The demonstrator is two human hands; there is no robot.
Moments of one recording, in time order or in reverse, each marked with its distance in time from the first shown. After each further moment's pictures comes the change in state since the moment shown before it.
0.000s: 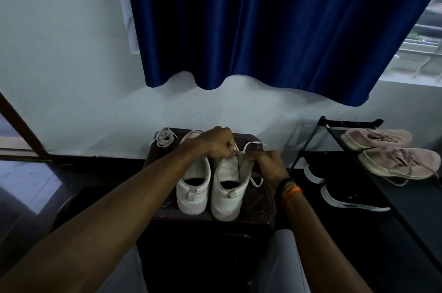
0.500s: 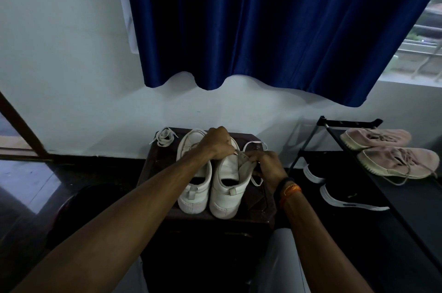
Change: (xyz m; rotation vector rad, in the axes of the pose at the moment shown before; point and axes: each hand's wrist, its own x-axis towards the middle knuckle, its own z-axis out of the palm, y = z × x) left_hand 0.004 -0.002 0.018 -0.272 0.155 -0.210; right_hand 0.013 0.012 0.000 0.045 -0.031 0.026
